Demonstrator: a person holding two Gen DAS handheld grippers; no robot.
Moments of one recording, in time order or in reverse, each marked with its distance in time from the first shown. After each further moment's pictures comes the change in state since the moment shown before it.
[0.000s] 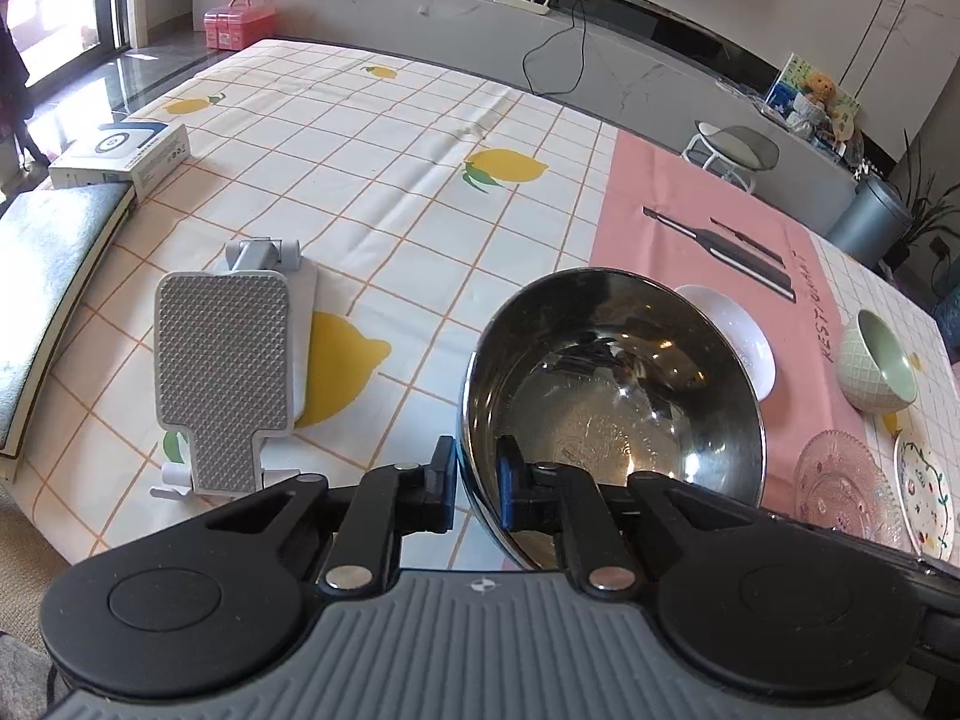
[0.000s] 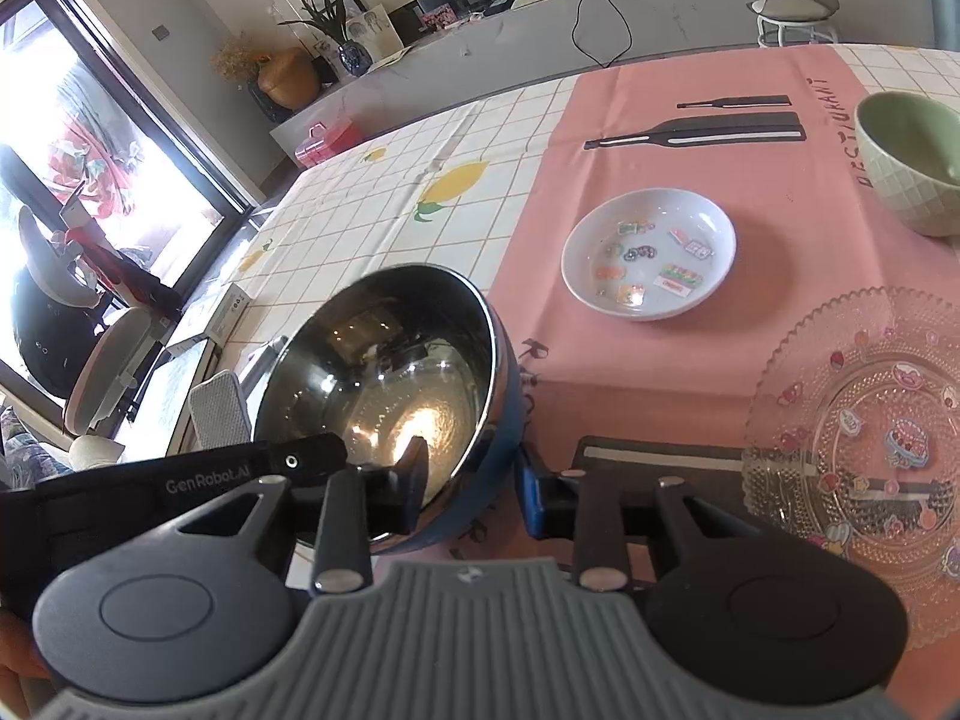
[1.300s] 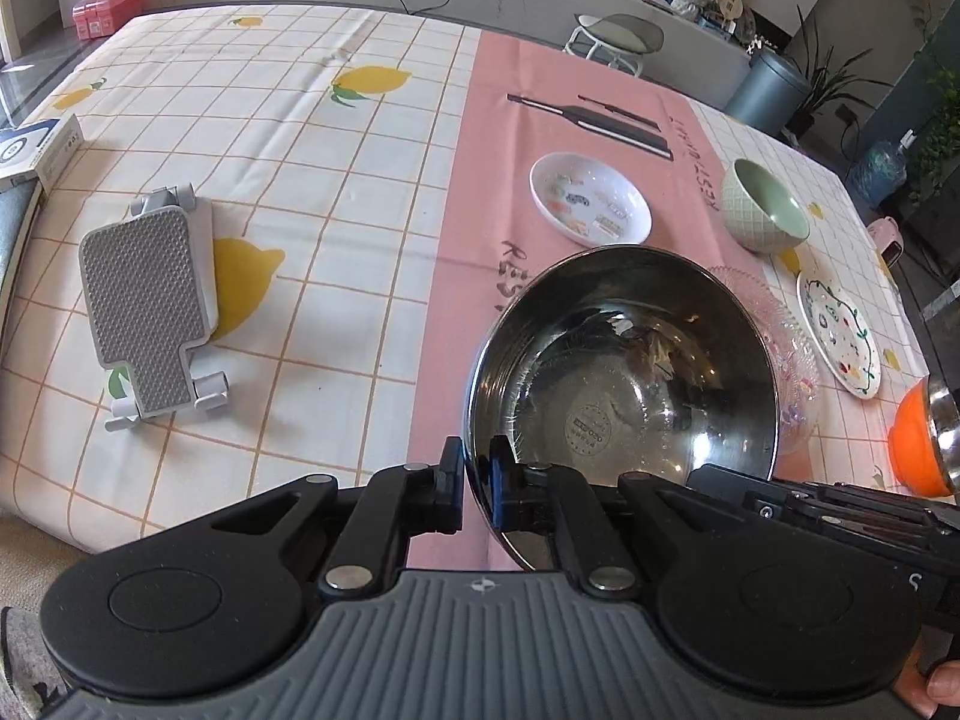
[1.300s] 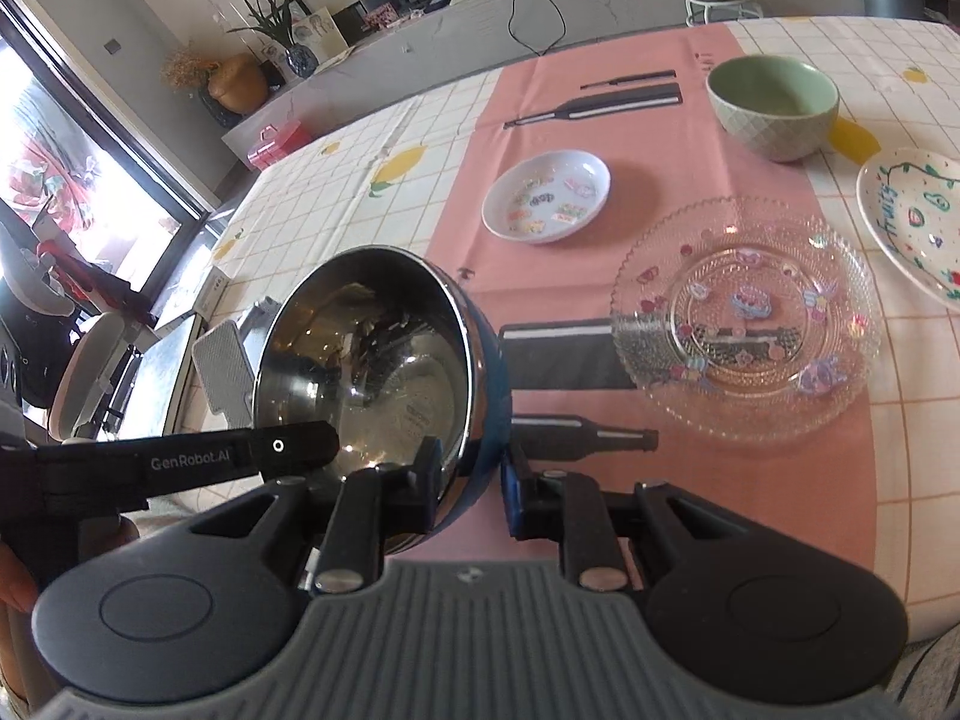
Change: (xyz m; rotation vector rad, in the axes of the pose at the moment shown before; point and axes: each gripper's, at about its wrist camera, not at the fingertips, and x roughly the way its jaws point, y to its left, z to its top) left arm -0.020 -0.021 -0.024 0.213 0.200 -0.157; right arm -0.068 -0.009 -0.044 0.073 0.023 -0.088
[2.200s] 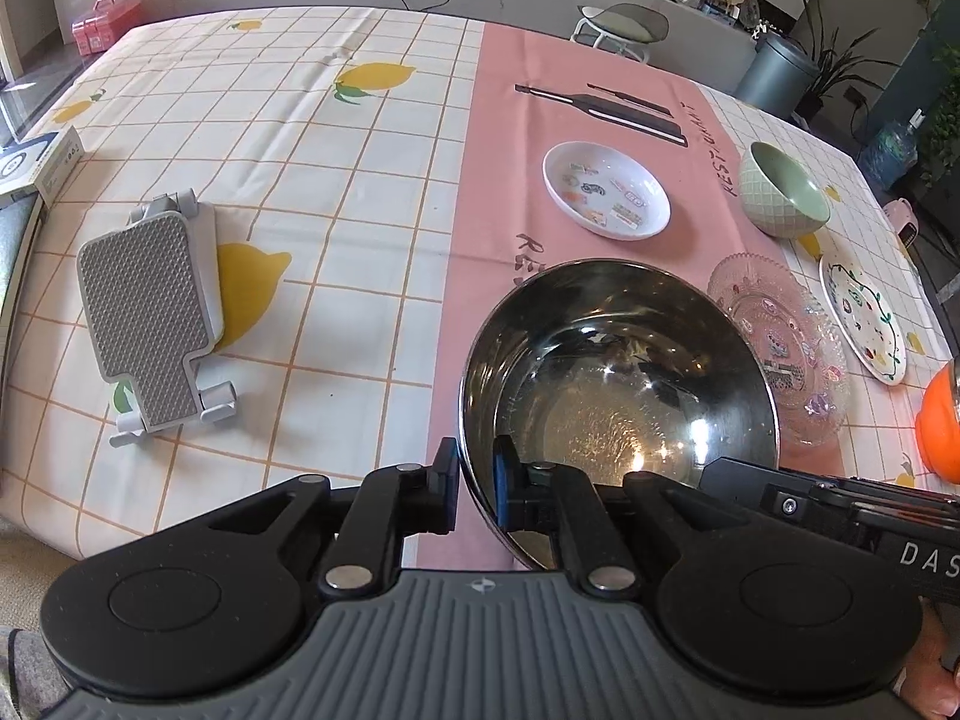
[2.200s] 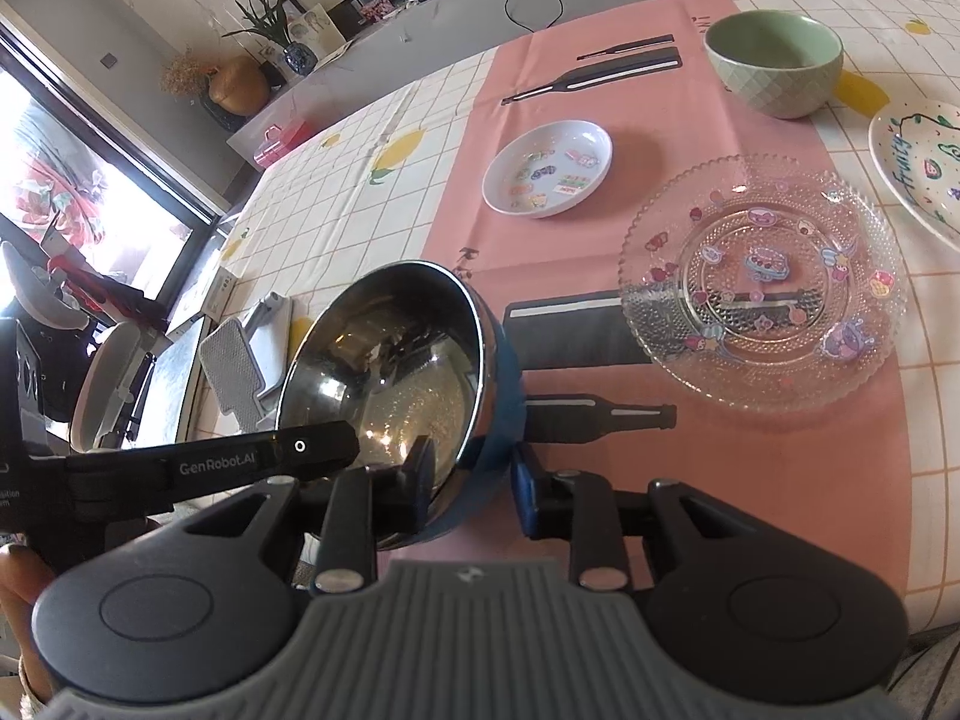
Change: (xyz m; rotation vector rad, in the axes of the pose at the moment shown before) left arm 0.007 -0.002 0.001 0.027 -0.005 0.041; right arm 0.006 -0.009 -0.005 0.067 0.012 0.053
